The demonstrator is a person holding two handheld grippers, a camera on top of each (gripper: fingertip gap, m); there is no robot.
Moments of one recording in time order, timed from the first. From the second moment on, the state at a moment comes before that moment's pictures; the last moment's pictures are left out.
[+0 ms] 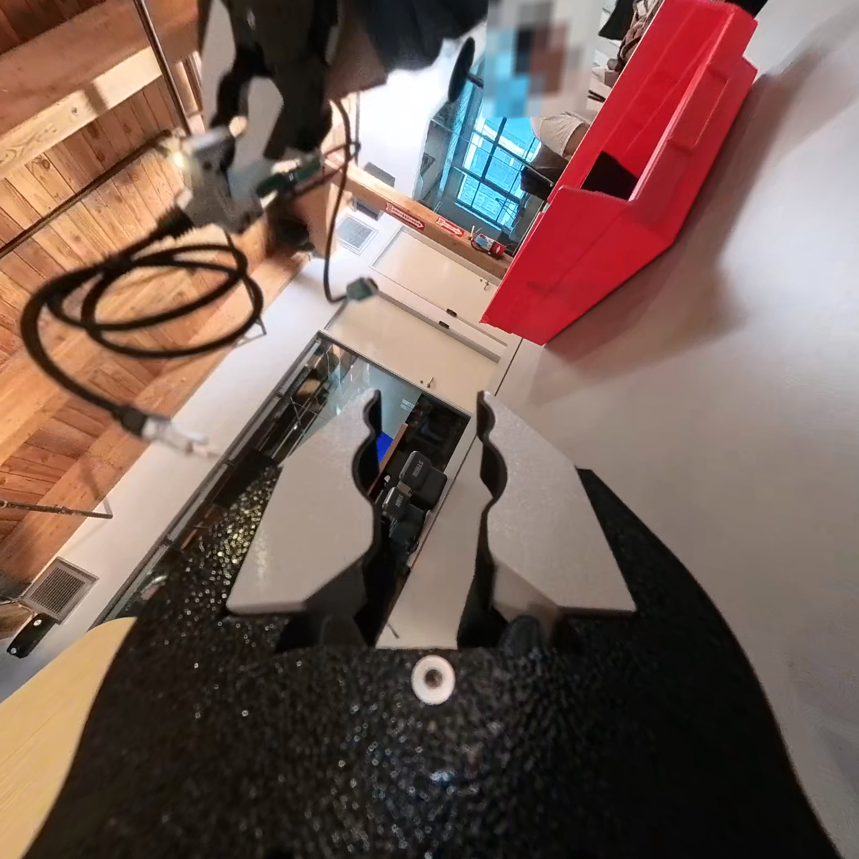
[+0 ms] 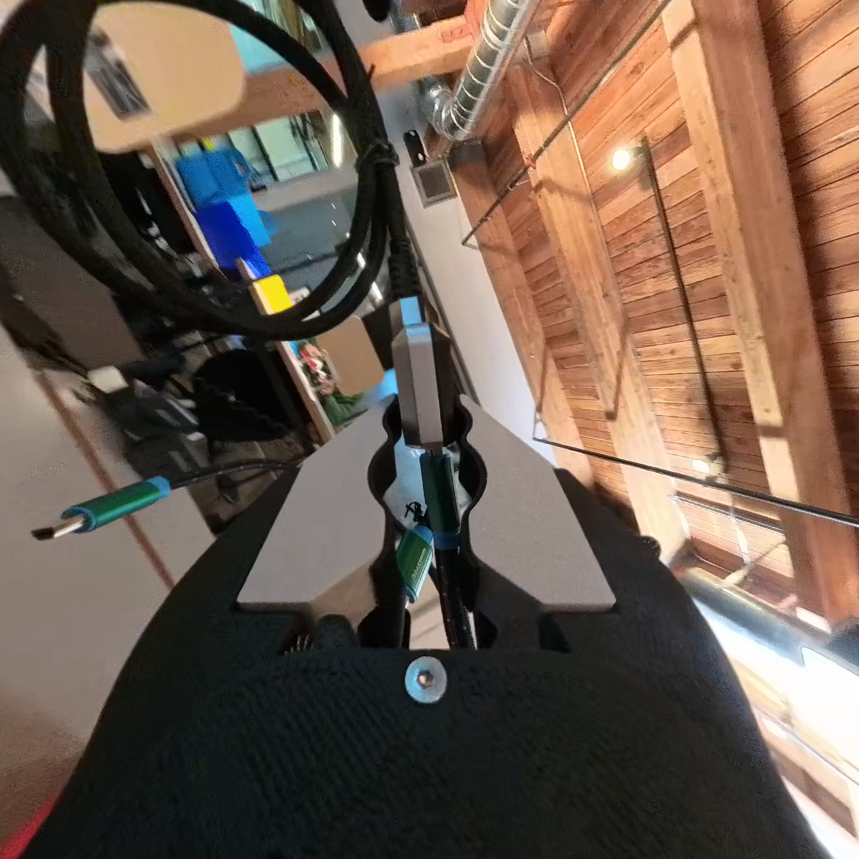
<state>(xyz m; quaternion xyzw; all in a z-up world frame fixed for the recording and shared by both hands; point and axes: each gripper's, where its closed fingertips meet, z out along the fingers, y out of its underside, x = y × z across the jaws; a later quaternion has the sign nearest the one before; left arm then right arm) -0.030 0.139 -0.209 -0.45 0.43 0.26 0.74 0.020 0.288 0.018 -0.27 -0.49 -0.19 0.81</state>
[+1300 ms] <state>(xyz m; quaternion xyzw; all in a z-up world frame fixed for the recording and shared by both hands) -0.038 0.147 -0.215 -0.47 0.42 0.26 0.73 0.217 0.479 -0.071 -0.25 -0.65 -0.59 0.42</state>
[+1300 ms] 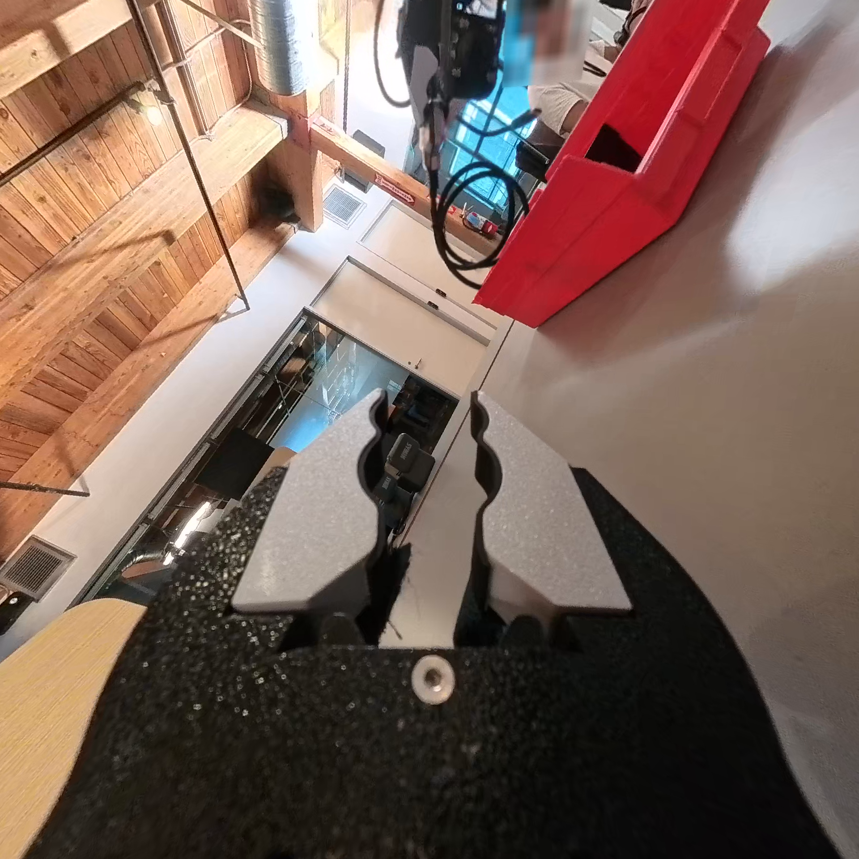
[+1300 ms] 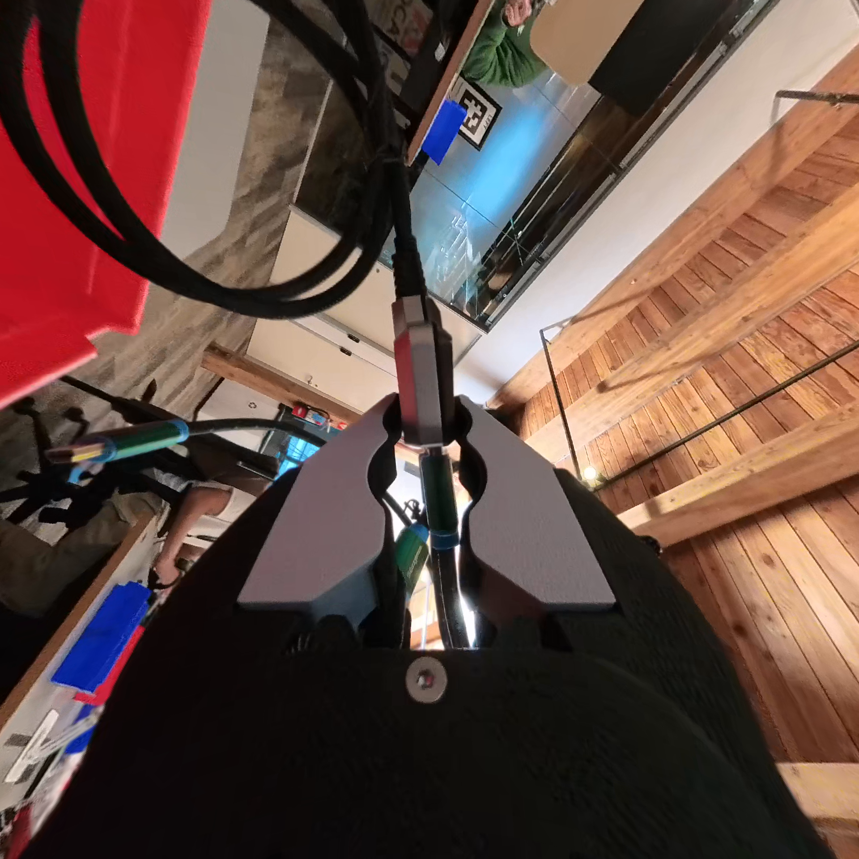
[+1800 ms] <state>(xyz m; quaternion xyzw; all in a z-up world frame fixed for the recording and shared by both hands) -0.040 0.149 -0.216 -0.48 0.42 0.25 0.73 0.202 0.487 -0.150 -0.30 -0.67 -0.54 0.41</state>
